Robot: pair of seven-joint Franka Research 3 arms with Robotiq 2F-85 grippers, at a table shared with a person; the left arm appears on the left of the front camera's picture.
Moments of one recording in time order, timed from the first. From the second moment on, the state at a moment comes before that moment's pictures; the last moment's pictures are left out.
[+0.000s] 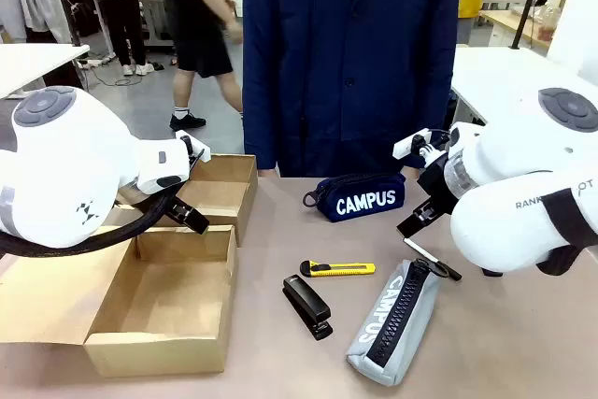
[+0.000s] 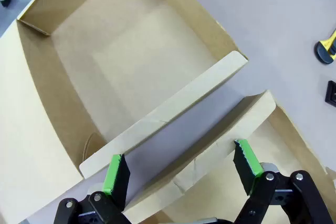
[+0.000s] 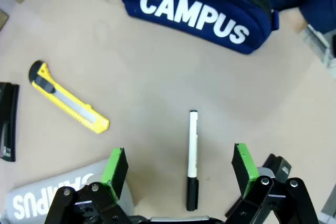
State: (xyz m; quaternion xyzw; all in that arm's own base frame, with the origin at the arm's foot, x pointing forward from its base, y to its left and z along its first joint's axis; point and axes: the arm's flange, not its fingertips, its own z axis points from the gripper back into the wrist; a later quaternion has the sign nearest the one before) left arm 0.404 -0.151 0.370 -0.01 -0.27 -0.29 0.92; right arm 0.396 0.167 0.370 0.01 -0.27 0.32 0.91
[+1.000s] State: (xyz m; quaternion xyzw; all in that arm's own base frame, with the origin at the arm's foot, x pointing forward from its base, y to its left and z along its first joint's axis) left arm 0.404 -0.151 0.370 -0.01 -0.27 -0.29 0.92; right arm 0.396 0.168 0.370 0.01 -0.27 0.32 0.91
